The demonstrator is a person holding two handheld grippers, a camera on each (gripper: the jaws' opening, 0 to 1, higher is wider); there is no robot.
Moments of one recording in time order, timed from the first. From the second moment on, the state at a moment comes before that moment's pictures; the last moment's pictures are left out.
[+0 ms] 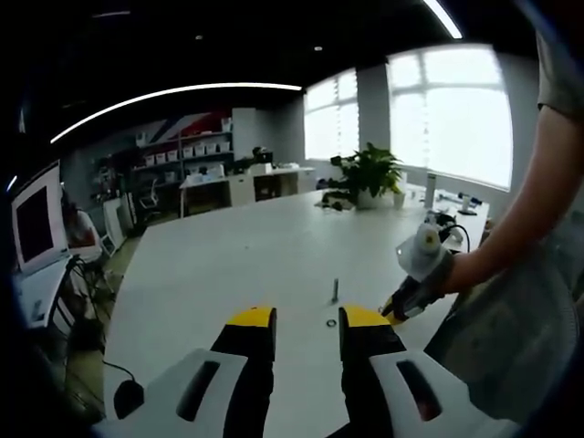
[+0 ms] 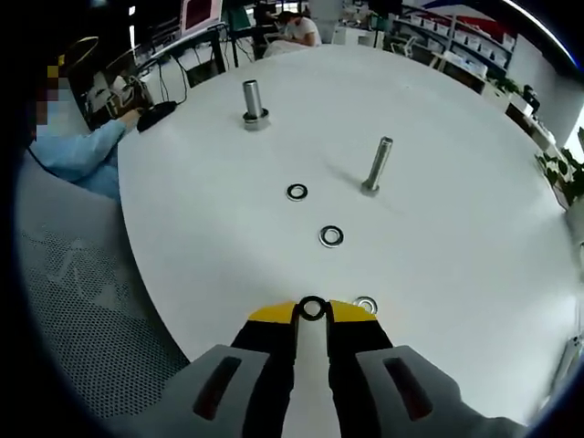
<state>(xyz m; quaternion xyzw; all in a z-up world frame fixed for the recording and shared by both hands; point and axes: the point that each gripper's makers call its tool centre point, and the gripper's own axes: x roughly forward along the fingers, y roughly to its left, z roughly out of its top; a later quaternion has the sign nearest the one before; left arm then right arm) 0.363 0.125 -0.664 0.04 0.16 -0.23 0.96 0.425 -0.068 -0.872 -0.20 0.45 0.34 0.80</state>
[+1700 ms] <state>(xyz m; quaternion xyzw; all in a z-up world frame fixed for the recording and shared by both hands) 0.364 0.127 -0.661 0.04 0.16 -0.23 0.96 0.517 -0.044 -0.787 -0.19 0.37 0.34 0.84</state>
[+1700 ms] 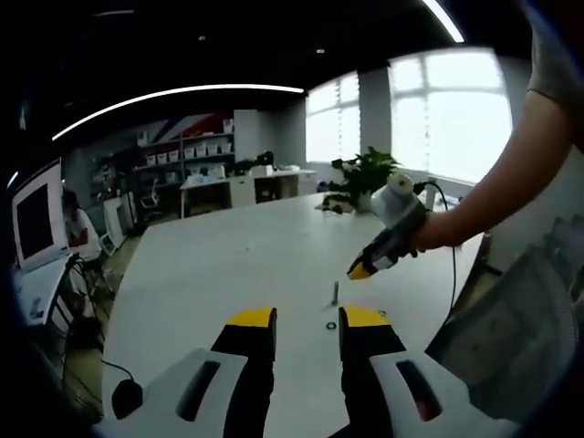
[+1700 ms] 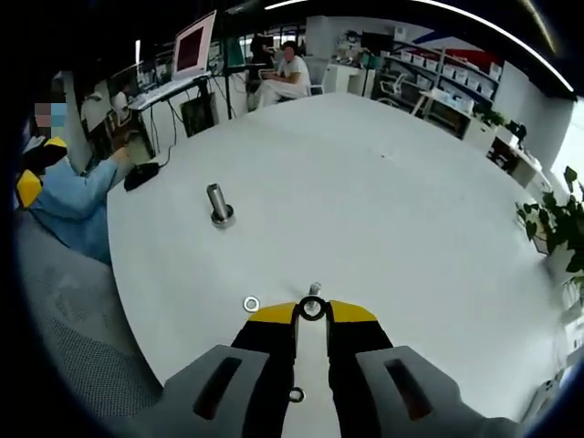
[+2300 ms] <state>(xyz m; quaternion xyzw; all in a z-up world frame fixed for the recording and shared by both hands) 0.365 0.129 -0.661 0.03 0.16 -0.23 0.96 0.538 -0.035 -0.775 -0.20 0.35 0.35 0.84</state>
